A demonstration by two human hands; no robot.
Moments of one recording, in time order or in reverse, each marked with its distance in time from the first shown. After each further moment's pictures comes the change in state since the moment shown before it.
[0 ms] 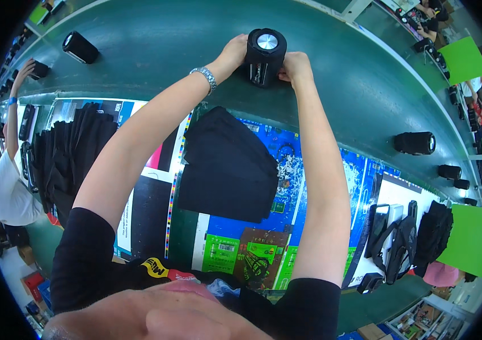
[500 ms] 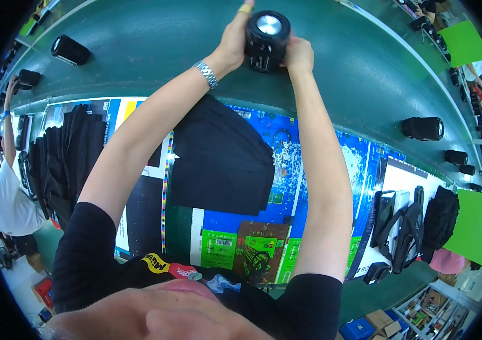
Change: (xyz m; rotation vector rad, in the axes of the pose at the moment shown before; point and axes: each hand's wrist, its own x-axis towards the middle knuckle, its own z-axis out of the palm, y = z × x) left_hand -0.002 0.069 -0.034 -1.817 0.112 -0.464; right_hand -0.013 0.024 -0.003 -0.118 0.207 -0.176
